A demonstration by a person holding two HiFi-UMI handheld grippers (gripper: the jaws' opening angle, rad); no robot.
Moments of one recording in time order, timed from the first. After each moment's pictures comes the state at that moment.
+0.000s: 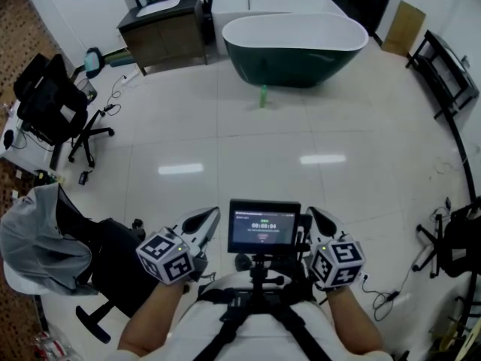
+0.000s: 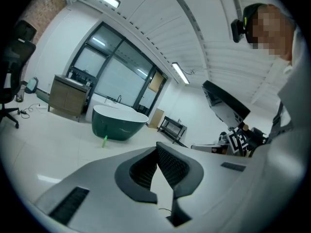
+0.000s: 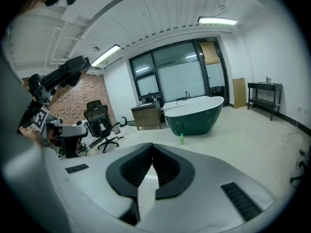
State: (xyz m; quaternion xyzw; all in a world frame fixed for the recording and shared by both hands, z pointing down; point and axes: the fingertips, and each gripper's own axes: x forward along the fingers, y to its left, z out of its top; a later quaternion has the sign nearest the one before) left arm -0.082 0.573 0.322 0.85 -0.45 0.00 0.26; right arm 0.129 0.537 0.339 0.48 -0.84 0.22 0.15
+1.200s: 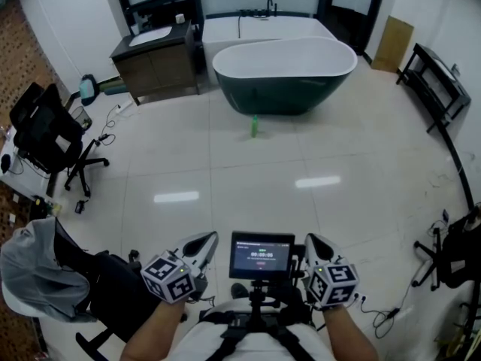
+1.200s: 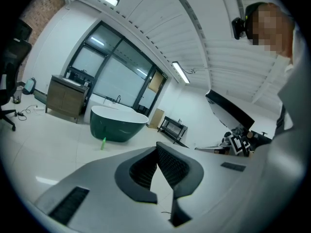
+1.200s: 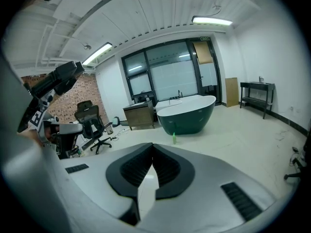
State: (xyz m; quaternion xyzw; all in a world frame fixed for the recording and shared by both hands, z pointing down) left arm -0.069 0.523 0.323 0.86 -0.45 0.01 0.26; right arm 0.163 0.499 0.348 0.51 -0.81 0.23 0.16
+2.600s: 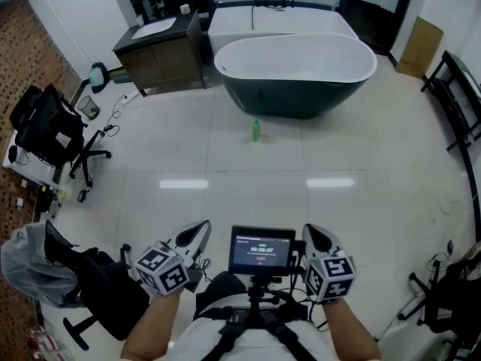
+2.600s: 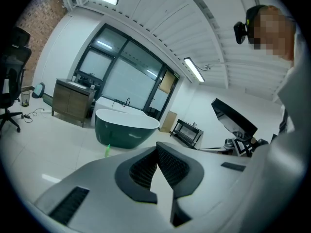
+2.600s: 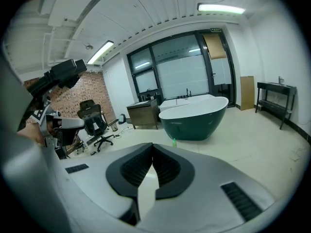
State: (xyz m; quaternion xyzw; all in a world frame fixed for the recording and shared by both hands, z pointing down) left arm 0.022 0.349 0.311 0.81 -0.52 0.01 0.26; right arm 0.255 0.299 0.344 0.44 -0.85 0.22 0.18
